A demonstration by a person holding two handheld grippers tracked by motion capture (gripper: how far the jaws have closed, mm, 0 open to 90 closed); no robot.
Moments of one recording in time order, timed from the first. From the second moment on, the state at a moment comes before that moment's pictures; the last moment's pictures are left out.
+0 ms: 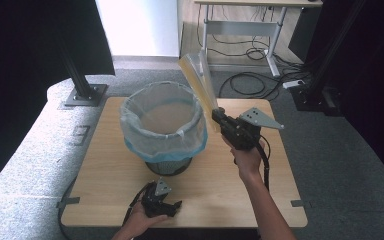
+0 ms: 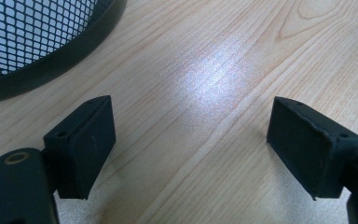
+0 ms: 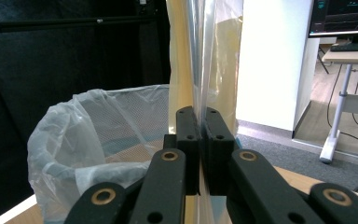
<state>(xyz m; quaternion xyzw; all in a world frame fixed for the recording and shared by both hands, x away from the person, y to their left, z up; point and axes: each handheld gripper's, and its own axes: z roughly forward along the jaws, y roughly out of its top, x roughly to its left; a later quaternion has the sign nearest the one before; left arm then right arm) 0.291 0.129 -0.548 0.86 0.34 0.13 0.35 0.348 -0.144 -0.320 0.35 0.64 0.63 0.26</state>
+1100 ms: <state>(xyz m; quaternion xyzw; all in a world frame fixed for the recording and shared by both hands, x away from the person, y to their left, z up) 0.291 0.129 -0.548 0.86 0.34 0.13 0.35 0.361 -0.086 -0.317 0.32 0.67 0.62 0.25</state>
